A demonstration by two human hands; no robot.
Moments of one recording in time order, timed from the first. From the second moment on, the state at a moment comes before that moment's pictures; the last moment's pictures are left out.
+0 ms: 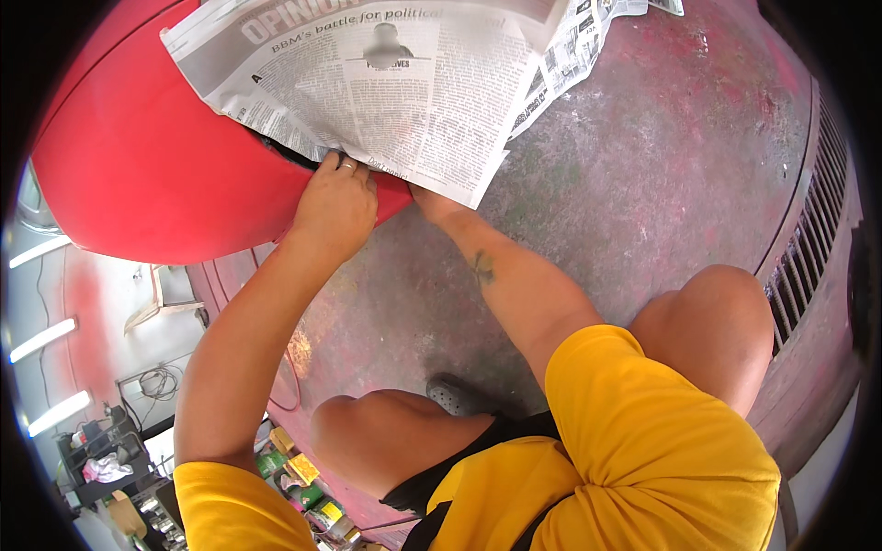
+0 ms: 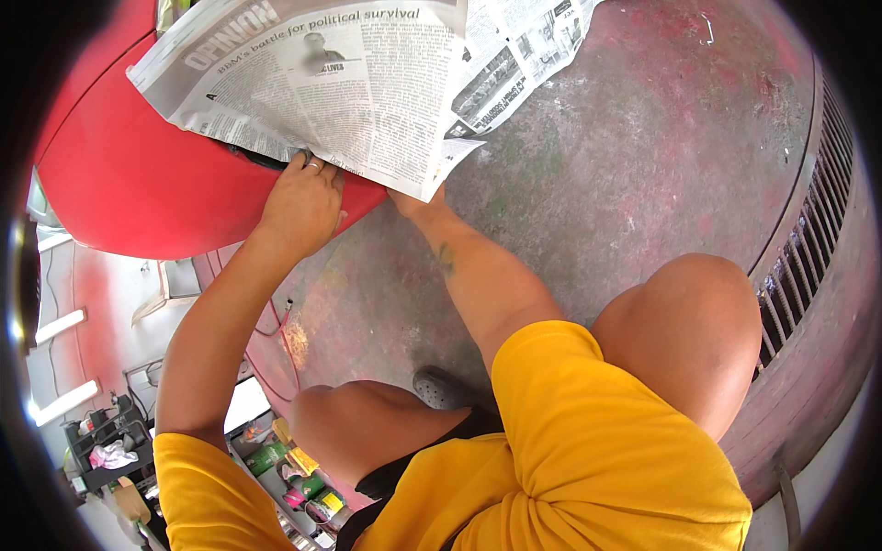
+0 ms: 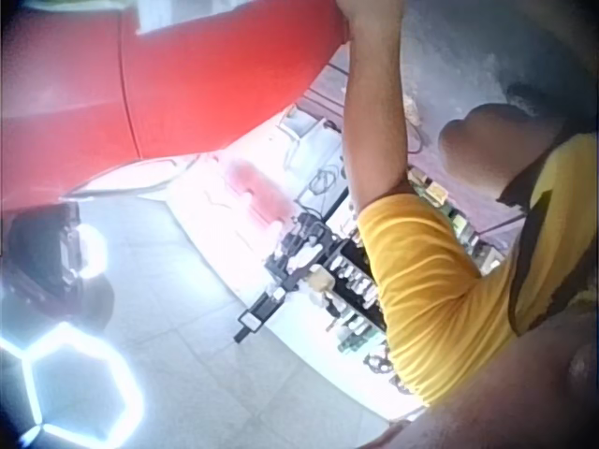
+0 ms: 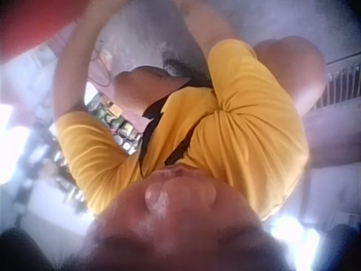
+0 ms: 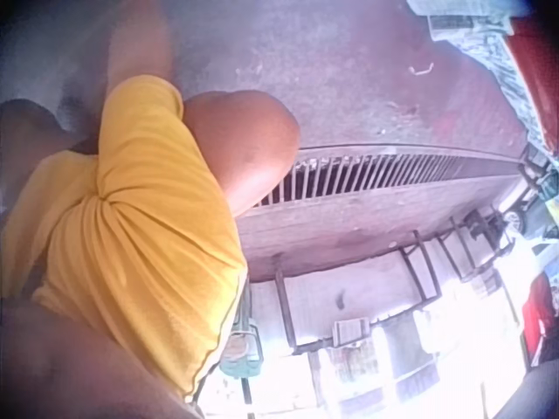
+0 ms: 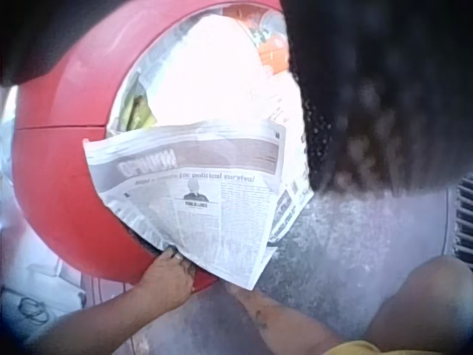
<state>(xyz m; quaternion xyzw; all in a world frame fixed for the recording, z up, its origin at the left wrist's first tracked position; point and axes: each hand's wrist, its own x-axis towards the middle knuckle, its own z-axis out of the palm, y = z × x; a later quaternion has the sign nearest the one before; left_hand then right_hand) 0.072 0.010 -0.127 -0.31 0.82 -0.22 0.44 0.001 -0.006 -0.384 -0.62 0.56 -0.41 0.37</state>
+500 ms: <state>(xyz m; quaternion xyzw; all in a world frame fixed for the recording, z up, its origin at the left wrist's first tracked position) 0.062 0.006 -0.126 -0.35 0.78 -0.18 0.48 0.019 -0.012 -0.405 -0.62 0.57 -0.42 0.33</state>
